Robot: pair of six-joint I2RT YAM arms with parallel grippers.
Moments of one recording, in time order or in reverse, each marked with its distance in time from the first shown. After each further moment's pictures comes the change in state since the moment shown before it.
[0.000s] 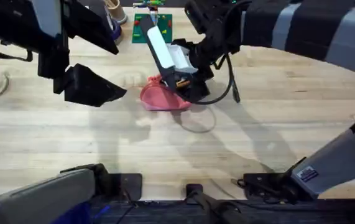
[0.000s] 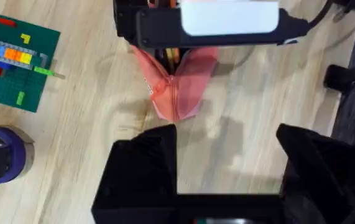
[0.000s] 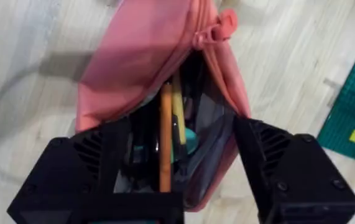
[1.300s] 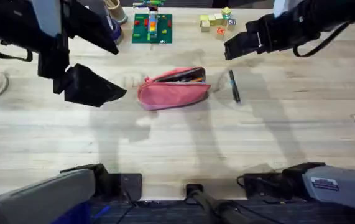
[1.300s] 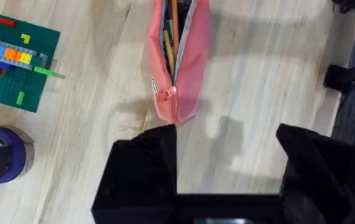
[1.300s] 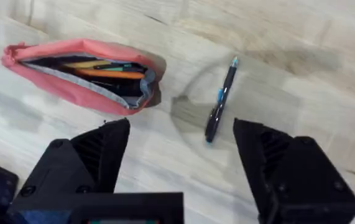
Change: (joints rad) left arm 0.000 0.000 0.000 0.000 0.000 0.000; right arm -0.346 -0.432 0.000 -0.307 0.141 1.327
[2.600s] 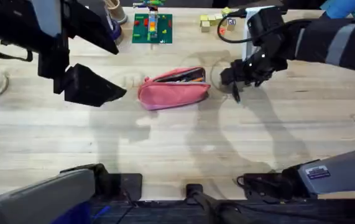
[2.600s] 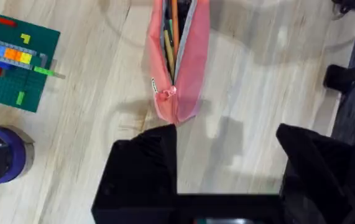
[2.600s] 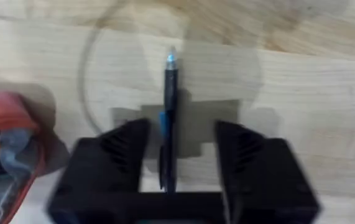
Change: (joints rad) left arm 0.000 0.000 0.000 0.000 0.000 0.000; right arm 0.001 0.257 -0.360 0.447 0.241 0.172
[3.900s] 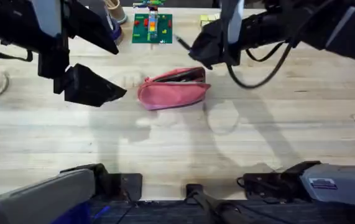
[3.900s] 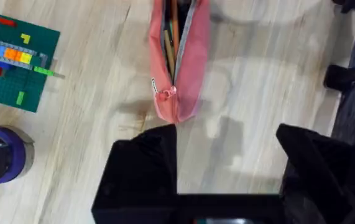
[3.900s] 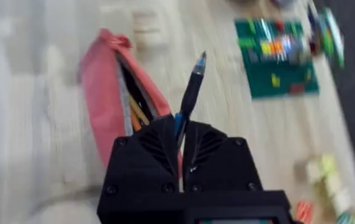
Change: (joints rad) left arm 0.000 0.000 0.000 0.000 0.000 0.000; right arm 0.136 -0.196 0.146 0.097 -0.659 -1.072
